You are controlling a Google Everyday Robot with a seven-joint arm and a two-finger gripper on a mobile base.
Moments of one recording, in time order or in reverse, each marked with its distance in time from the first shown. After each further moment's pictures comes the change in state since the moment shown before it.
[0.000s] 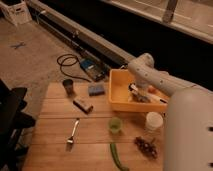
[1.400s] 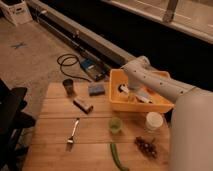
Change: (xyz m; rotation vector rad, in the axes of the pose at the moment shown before) arm -0.029 0.055 -0.014 -0.085 -0.158 -0.078
